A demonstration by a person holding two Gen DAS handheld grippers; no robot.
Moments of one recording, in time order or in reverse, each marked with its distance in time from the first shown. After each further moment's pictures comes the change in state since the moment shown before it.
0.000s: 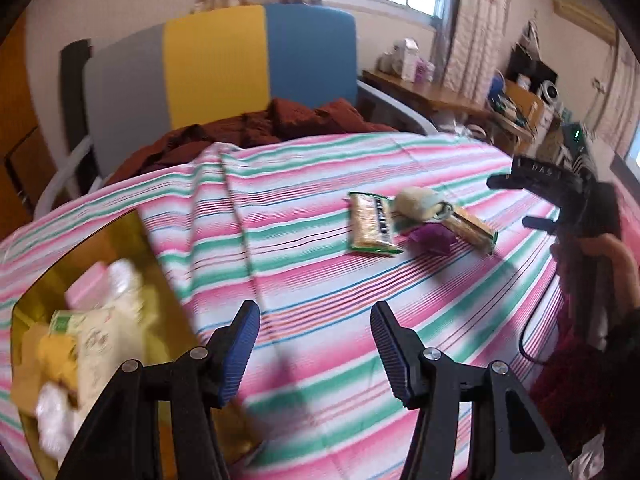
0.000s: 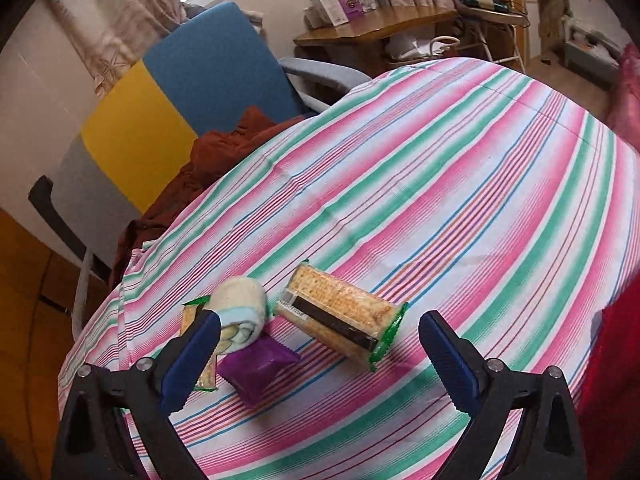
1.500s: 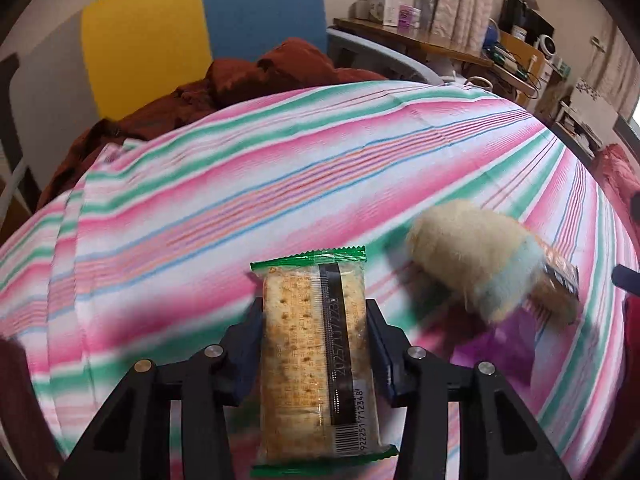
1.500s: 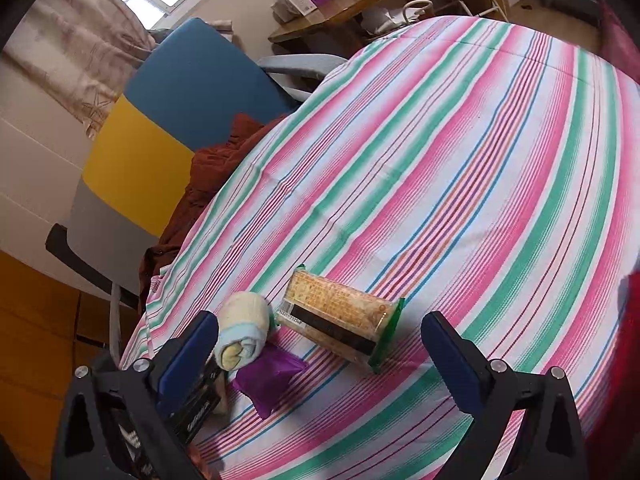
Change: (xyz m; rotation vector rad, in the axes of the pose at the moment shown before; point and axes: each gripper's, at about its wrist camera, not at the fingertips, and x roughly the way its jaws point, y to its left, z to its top) left arm 0.183 -0.043 0.077 0.082 0.148 -0.022; right arm 0.012 -0.040 0.007 0.204 0.040 0.095
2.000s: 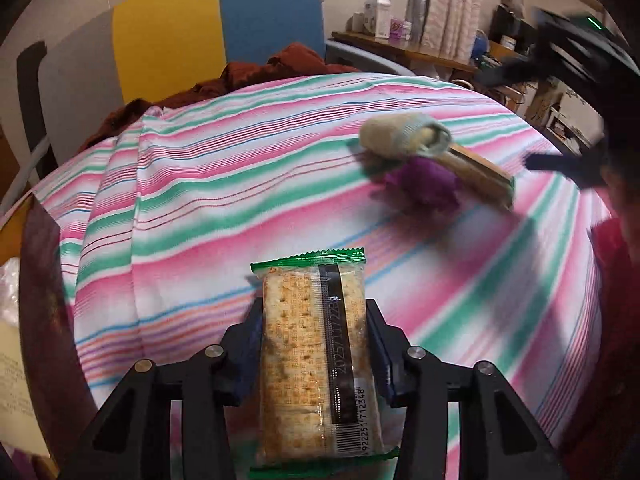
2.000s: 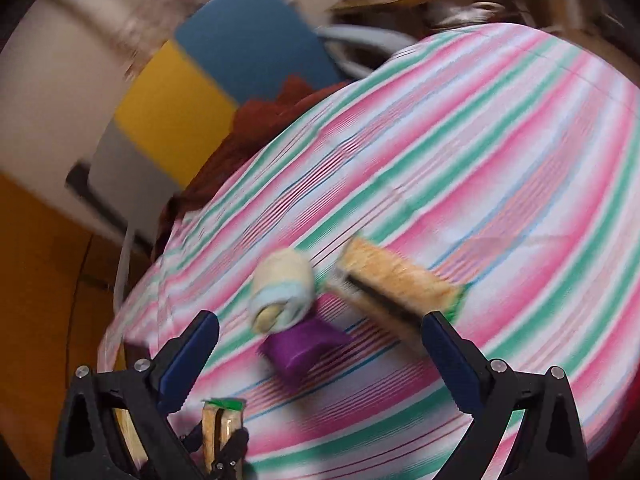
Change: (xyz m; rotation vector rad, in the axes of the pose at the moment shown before) left arm -0.068 -0.010 -0.108 0.001 -0.082 -0.007; right arm 0.024 0.052 -0.027 -0.278 0.152 0.070
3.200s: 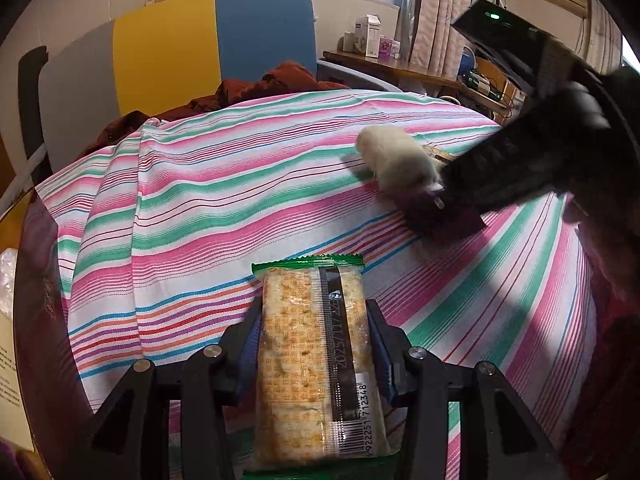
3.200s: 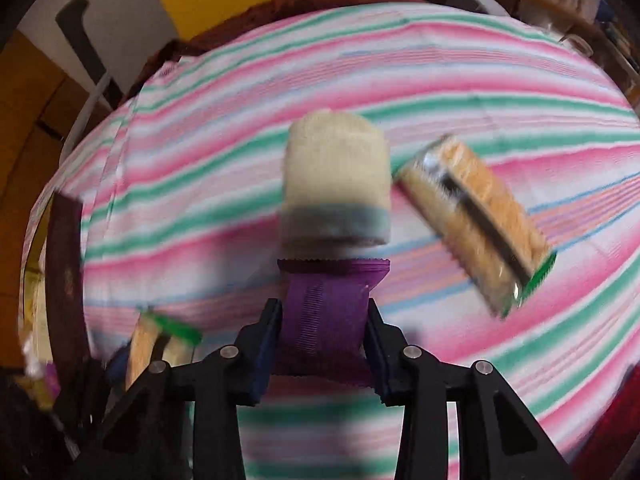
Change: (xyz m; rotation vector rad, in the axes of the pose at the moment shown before) left arm -0.004 0.004 -0.013 -0.007 -0.077 -0.041; right arm 0.059 0.043 -0.040 -0.296 0.314 -0.234
